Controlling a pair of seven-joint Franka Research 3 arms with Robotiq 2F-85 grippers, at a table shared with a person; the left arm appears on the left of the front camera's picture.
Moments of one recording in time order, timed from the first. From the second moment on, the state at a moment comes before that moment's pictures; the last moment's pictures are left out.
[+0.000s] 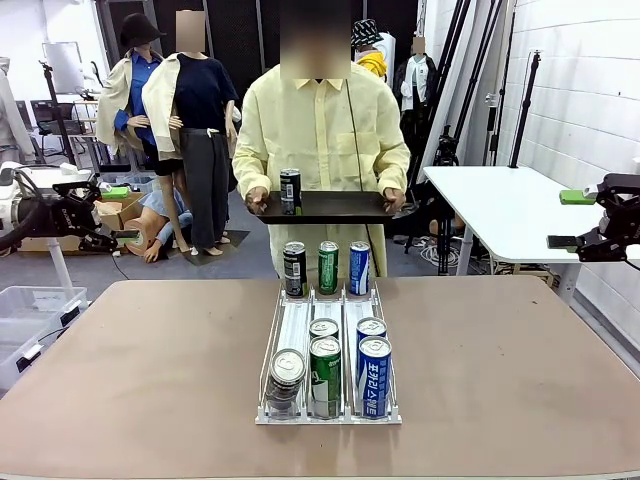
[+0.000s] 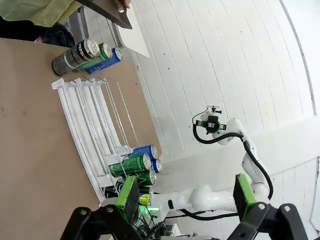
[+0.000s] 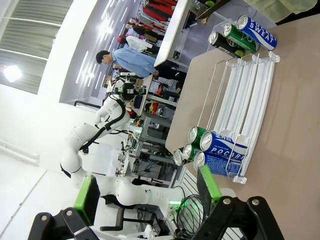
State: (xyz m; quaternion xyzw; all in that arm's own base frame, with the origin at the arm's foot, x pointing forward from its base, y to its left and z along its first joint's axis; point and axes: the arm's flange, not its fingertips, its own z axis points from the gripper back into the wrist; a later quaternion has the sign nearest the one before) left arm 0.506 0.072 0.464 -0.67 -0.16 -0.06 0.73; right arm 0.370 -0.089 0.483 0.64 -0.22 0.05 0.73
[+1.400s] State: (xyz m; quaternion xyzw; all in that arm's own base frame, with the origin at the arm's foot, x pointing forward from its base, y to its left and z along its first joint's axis) left arm 0.506 0.072 0.464 -0.67 -0.16 -0.06 0.73; right arm 0.370 -0.089 0.483 0.64 -0.22 0.05 0.73
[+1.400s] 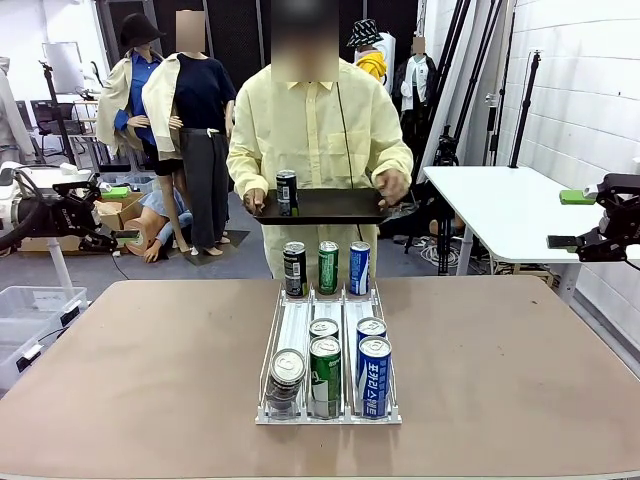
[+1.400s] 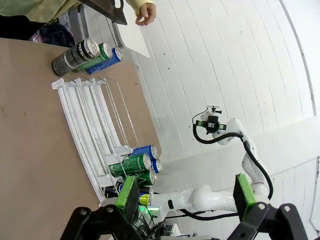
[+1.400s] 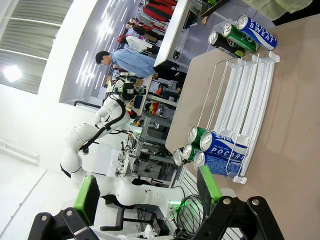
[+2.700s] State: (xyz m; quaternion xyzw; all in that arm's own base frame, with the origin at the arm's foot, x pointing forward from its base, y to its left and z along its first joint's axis) left arm 0.506 0.072 0.464 -0.67 -0.16 -0.06 0.73; right arm 0.370 -0.089 0.483 0.64 -0.22 0.05 0.73
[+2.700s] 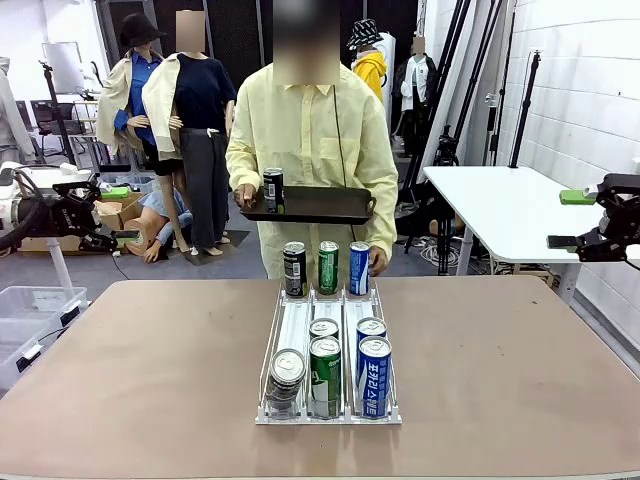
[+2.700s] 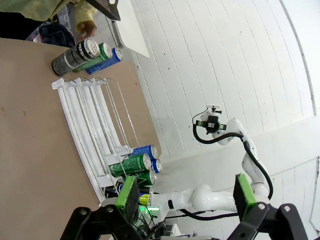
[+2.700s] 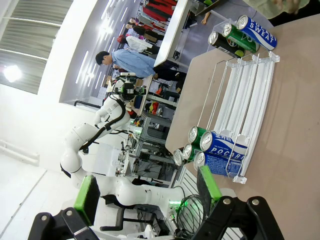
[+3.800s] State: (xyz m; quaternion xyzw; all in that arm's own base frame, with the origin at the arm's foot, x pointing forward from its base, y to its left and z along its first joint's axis) left arm 0.506 0.072 0.464 -0.67 -0.16 -0.06 0.73; right arm 0.370 -0.089 0.483 0.64 -0.22 0.05 0.73
